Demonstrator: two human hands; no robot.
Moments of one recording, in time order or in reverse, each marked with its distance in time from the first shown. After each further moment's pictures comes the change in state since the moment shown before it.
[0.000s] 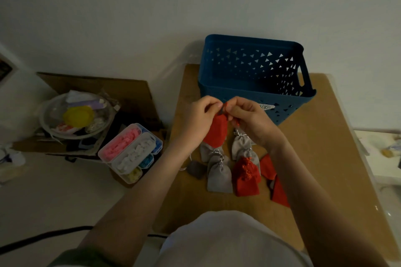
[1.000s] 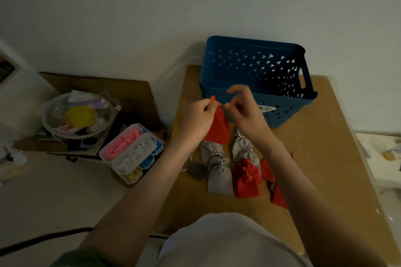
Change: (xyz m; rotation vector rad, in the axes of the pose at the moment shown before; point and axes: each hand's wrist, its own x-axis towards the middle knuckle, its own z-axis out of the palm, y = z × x) left_hand 0.002 0.009 -0.003 -0.041 -0.026 -0.220; right_hand 0.001 -0.001 0.012 -0.633 0.161 -0.324
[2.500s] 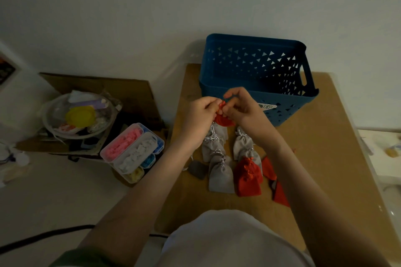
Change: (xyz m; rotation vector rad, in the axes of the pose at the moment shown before) left_hand 0.001 -0.003 0.008 -0.292 0.013 0.003; right_hand -0.001 -0.012 -0.002 0.268 -0.057 0.182
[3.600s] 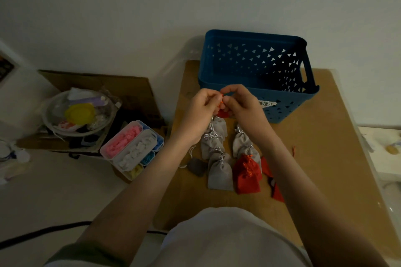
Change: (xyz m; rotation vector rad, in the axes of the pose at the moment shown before) left_hand 0.000 0.004 0.001 -0.103 -0.074 0.001; right_hand 0.003 0.001 0.005 -0.083 0.126 -0.011
